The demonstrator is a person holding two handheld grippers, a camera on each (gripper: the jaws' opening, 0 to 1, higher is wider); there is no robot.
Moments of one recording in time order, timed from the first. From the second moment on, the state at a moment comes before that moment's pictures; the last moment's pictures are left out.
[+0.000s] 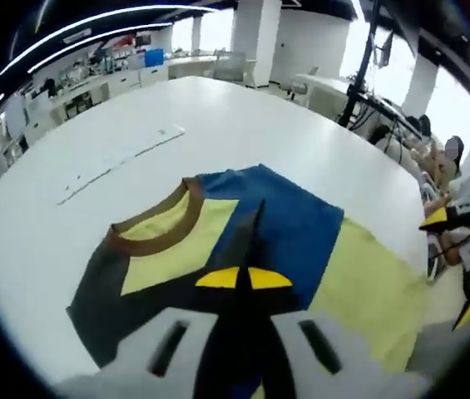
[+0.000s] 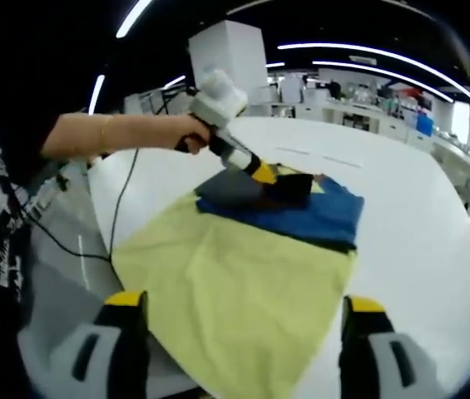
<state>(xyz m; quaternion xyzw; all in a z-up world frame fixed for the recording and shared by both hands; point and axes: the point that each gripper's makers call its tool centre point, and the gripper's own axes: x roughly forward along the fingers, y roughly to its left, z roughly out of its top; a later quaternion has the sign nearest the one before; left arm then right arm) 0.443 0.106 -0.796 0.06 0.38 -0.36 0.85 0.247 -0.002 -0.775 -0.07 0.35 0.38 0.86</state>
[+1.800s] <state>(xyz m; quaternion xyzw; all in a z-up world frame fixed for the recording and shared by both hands) 0.352 -0.001 -0.829 -0.08 0.47 -0.36 0.81 0.235 -0.020 -0.786 -0.04 0.36 0.36 0.86</state>
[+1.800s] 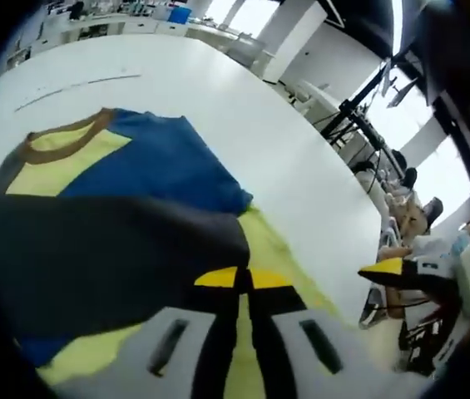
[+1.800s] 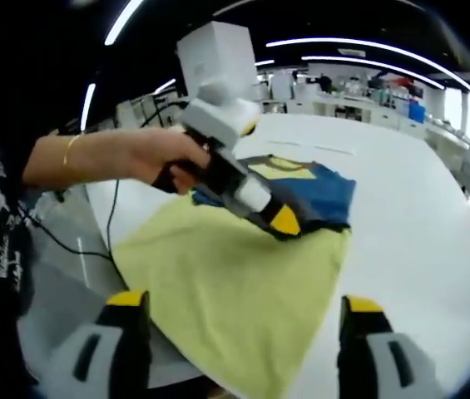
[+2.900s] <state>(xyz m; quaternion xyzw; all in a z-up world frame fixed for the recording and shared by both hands) 0.396 0.048 -0.761 0.02 0.23 -0.35 0.91 0.281 -0.026 -0.769 0.01 0.36 0.32 0.88</state>
